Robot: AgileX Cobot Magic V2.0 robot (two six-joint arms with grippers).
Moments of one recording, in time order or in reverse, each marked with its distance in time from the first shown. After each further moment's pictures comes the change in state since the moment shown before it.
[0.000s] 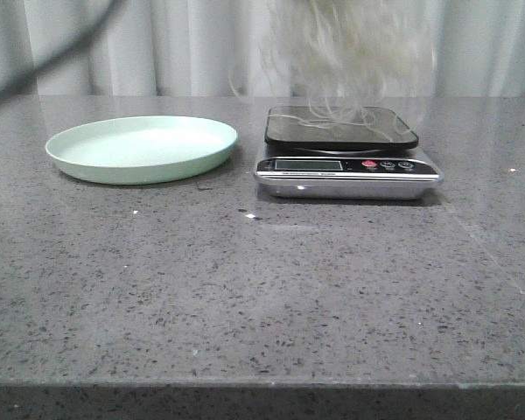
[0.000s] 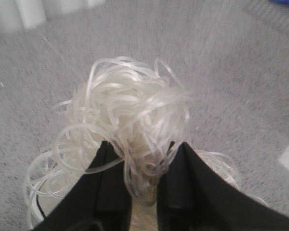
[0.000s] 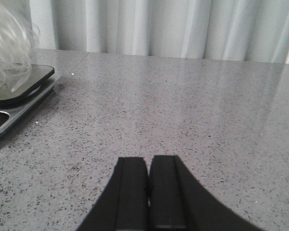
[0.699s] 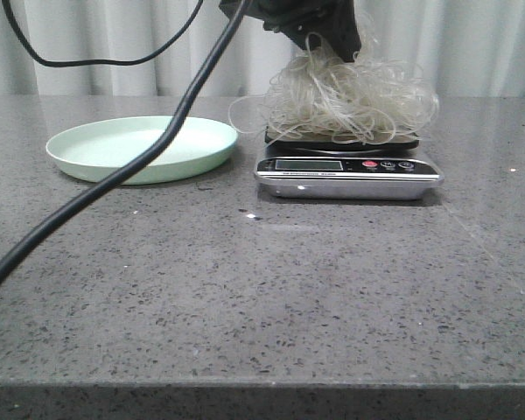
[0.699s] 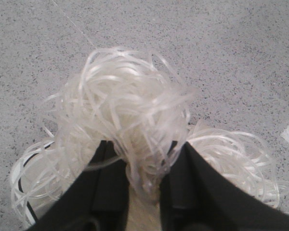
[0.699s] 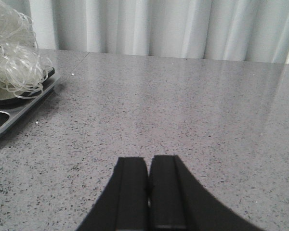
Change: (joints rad) left arm 0.000 0.097 -0.002 0.004 0.007 0.000; right arm 0.000 0.000 0.000 0.000 0.000 0.000
